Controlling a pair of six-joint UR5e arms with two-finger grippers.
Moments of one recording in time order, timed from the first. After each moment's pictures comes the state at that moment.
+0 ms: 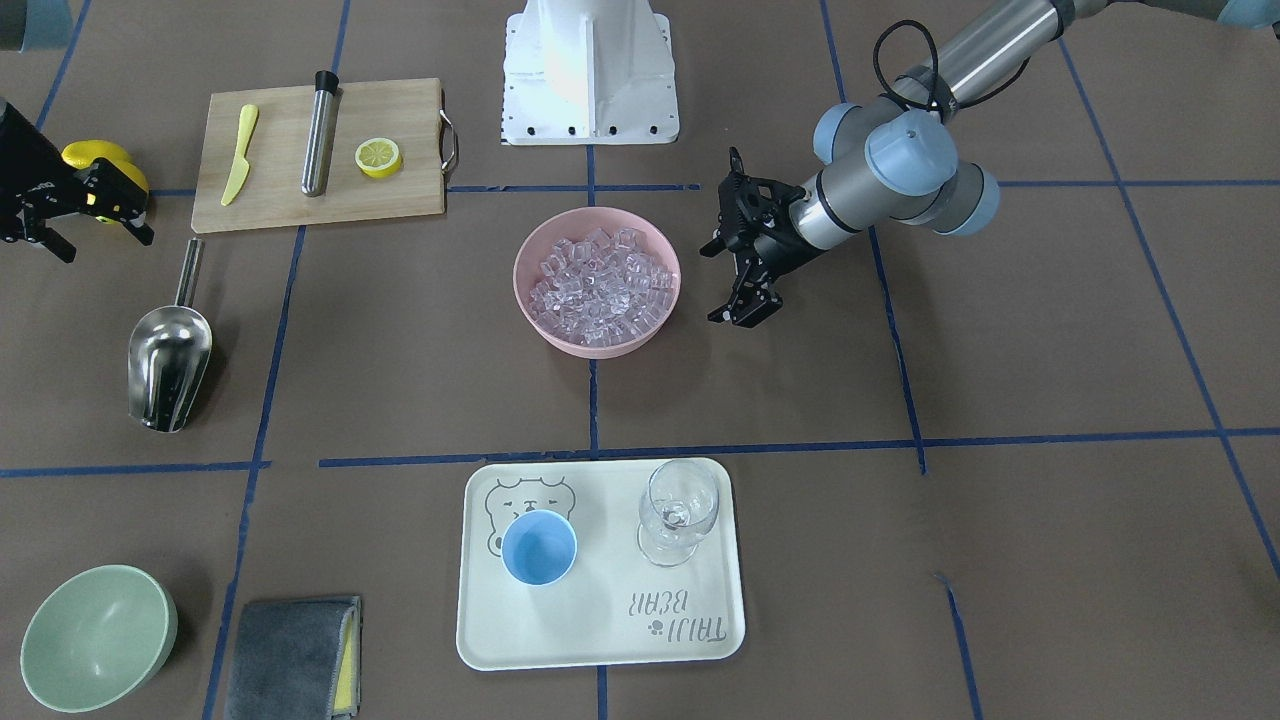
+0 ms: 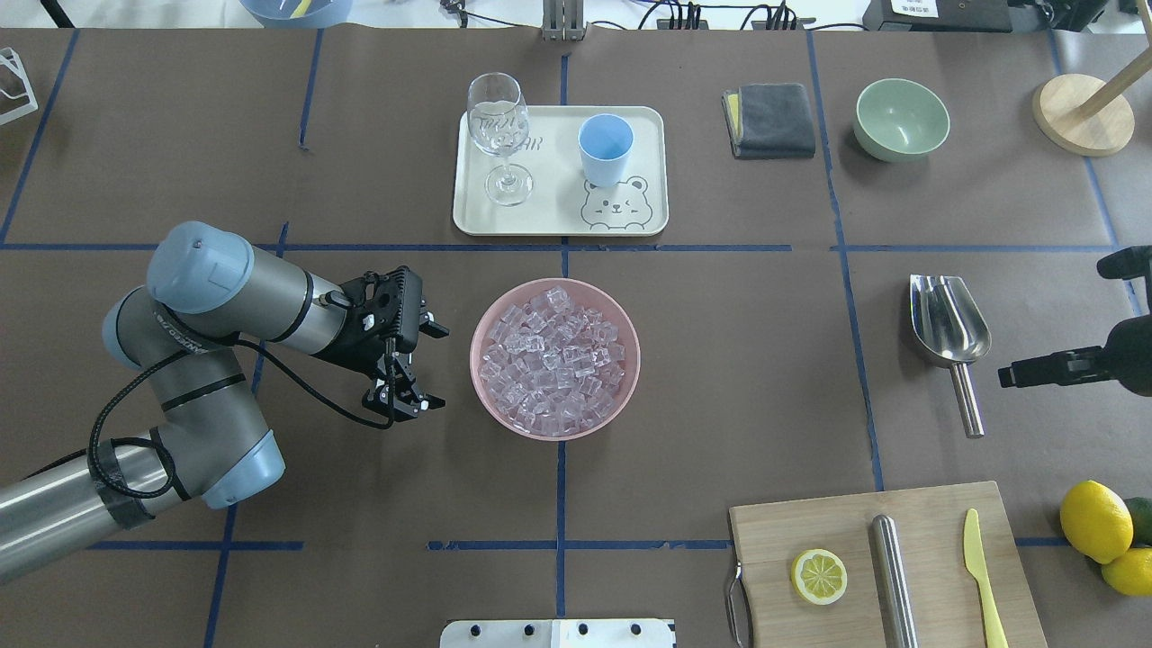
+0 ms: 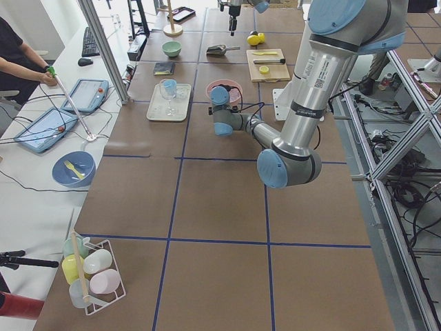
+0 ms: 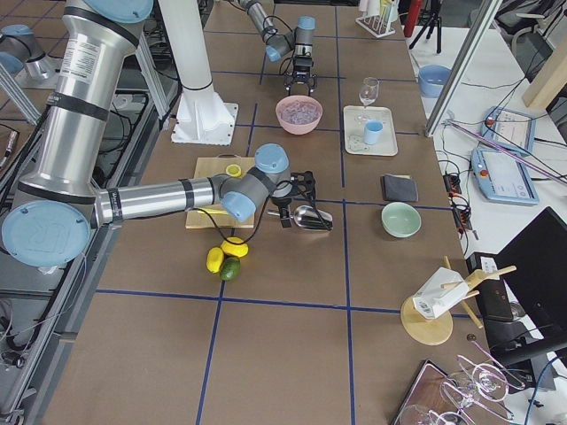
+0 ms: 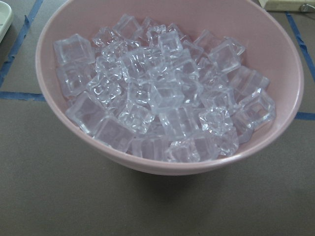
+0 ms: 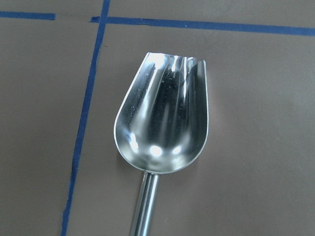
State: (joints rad) left arm -0.60 -1.98 -1.52 -2.52 -2.18 0.10; right arm 0.85 -1.90 2.00 -0.85 2.06 0.93
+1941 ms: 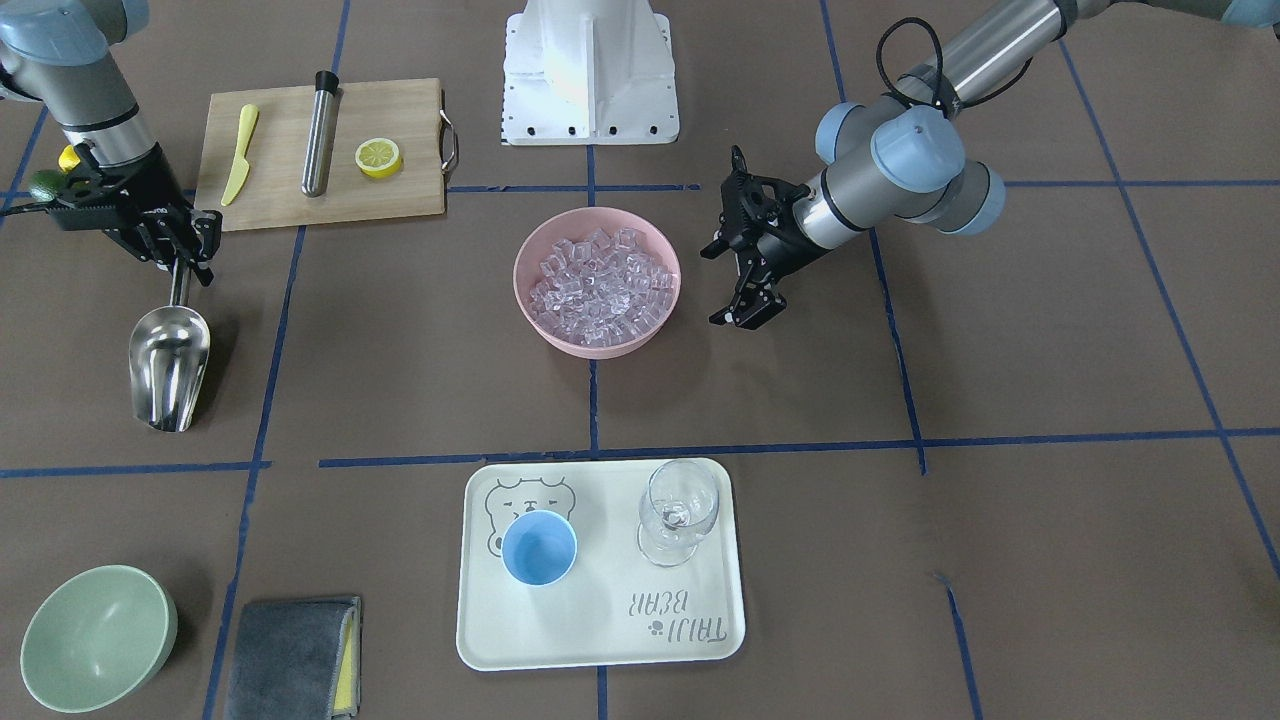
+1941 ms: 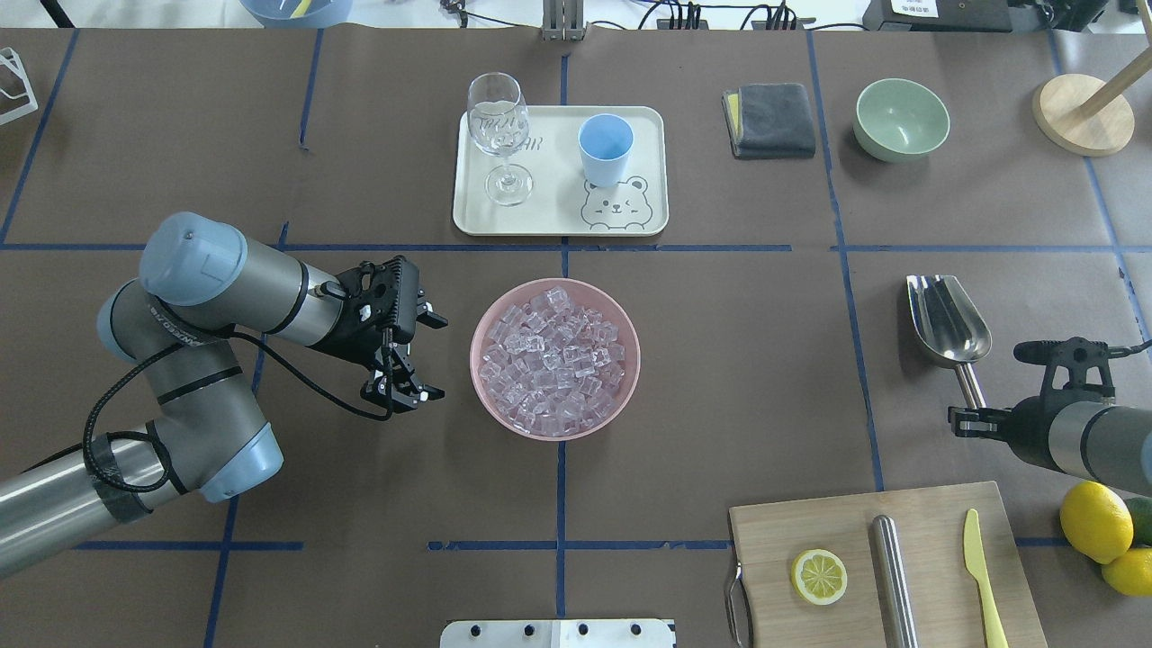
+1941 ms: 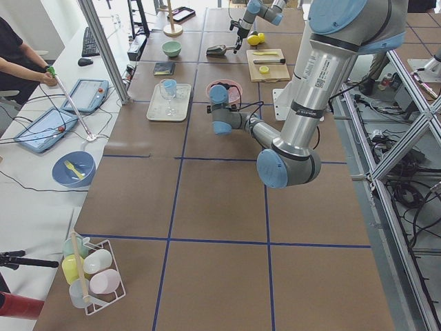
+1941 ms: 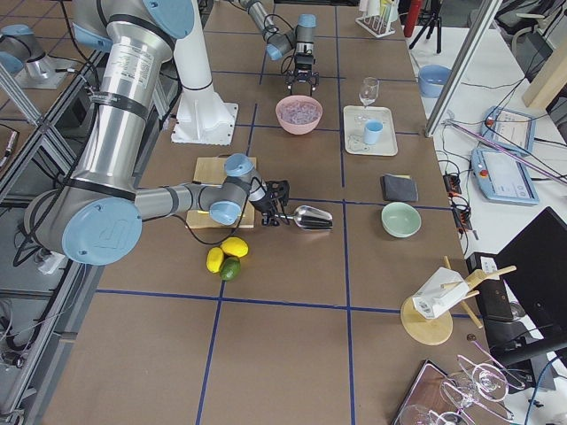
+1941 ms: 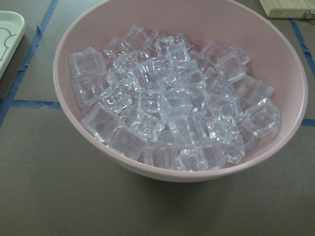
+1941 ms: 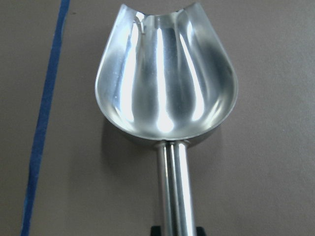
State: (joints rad) left arm -0.61 -1.99 -1.53 -2.52 -2.18 0.10; right arm 0.47 -1.92 1.89 -0.68 1.57 1.26
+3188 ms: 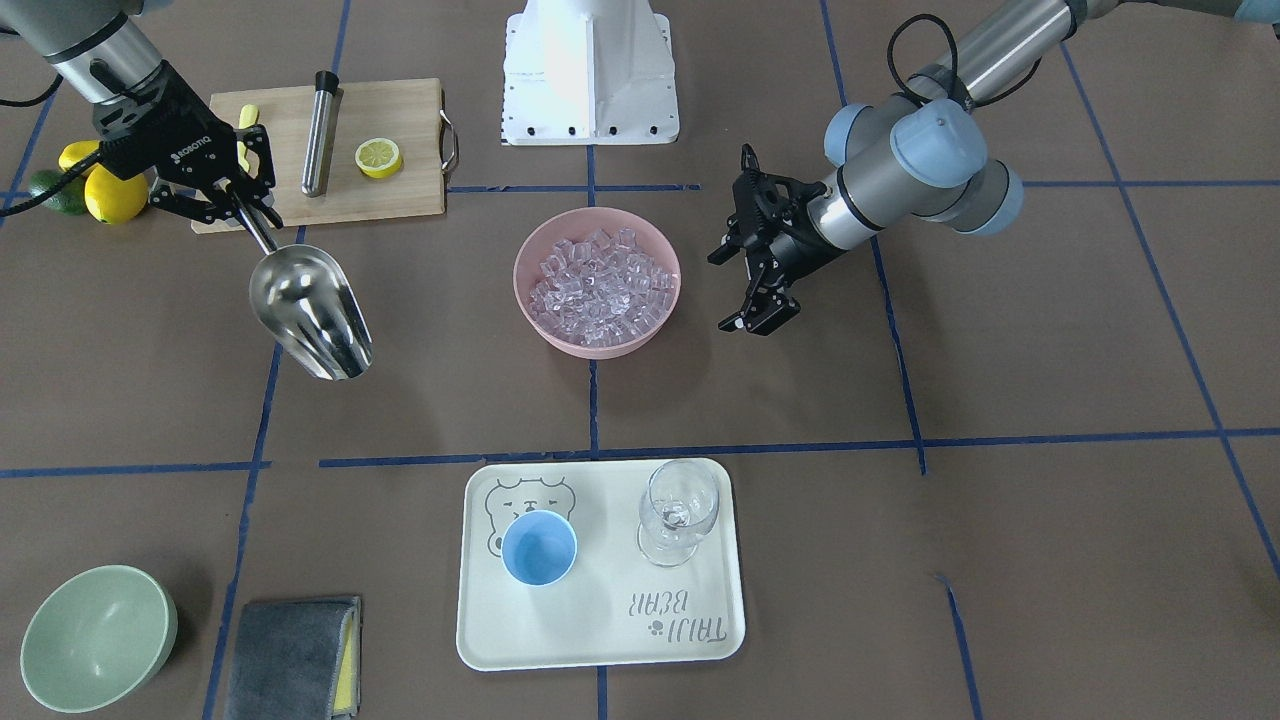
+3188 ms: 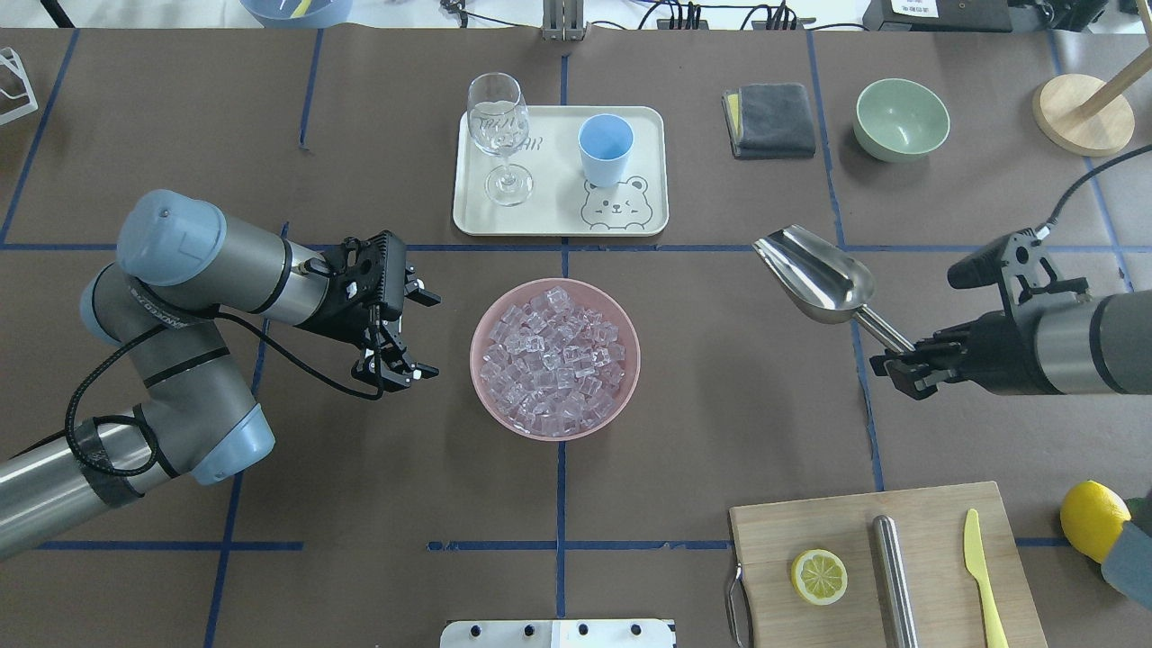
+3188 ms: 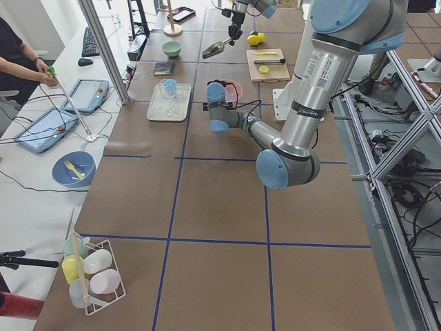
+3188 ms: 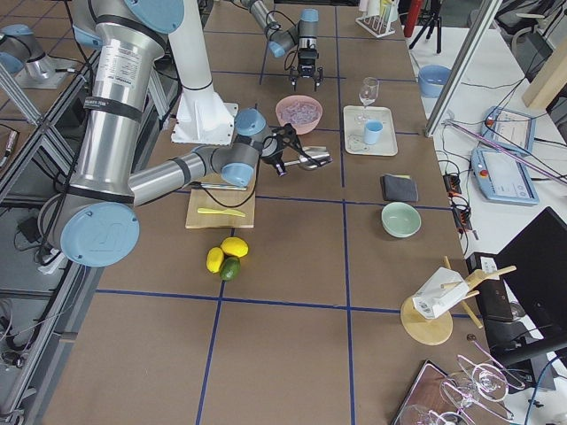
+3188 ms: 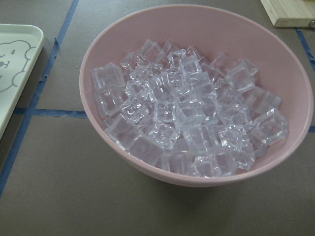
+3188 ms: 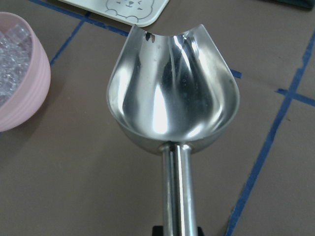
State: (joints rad) left arm -0.65 -1.99 -1.55 -2.52 -2.18 0.10; right arm 0.70 -1.68 2.13 -0.93 1.97 0.70
